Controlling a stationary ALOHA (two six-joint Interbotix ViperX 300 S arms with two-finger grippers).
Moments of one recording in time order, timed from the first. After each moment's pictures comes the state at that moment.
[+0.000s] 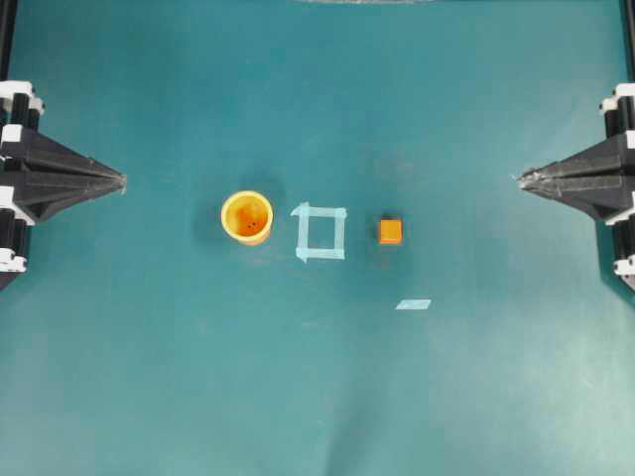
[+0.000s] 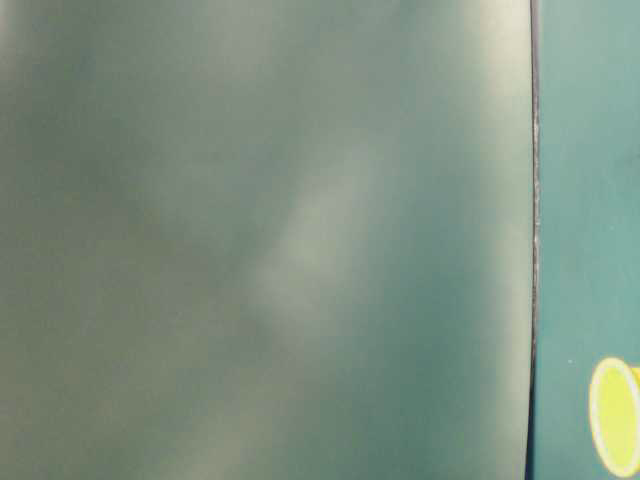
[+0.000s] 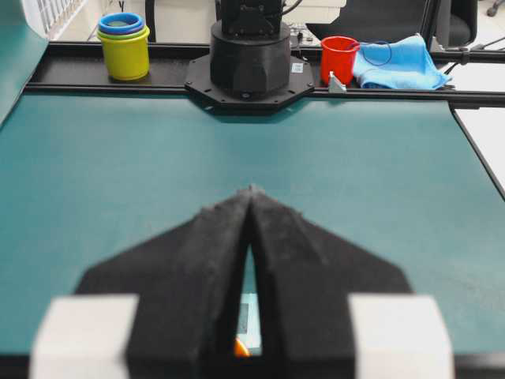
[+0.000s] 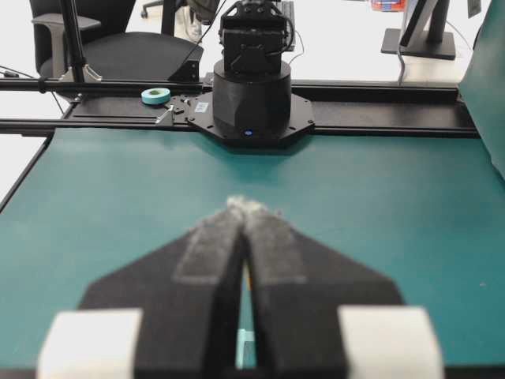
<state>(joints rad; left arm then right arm) 0.00 -0.96 1.17 0.00 -0.30 0.00 0.00 -0.97 1.17 0.00 -0.29 0.00</state>
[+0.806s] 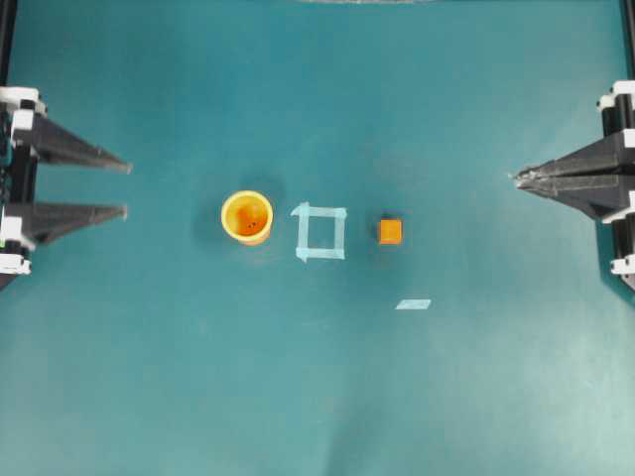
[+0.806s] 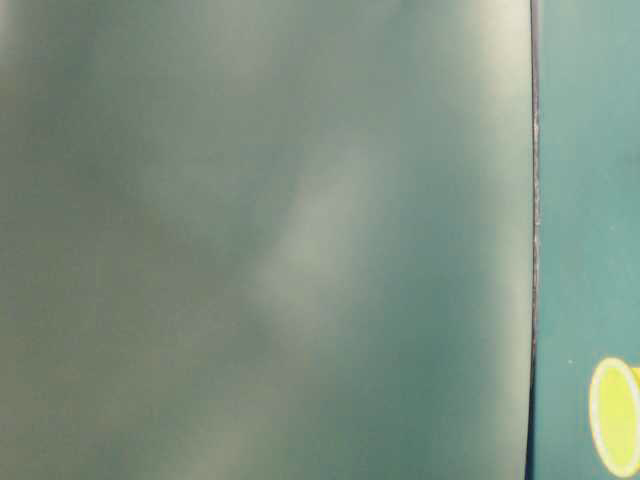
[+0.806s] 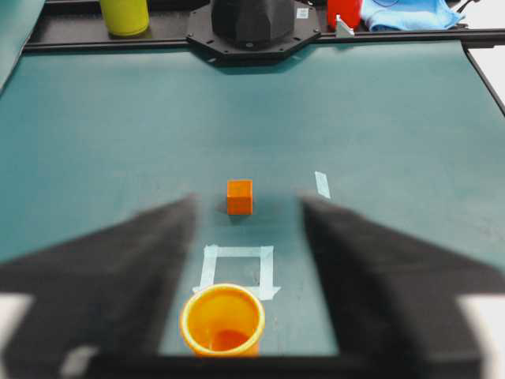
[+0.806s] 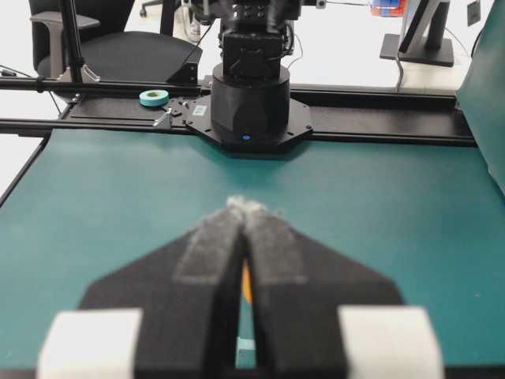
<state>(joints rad) 0.00 -0.96 1.17 0.01 -0.20 0.04 0.00 -0.94 1.15 -0.01 -0.29 0.00</state>
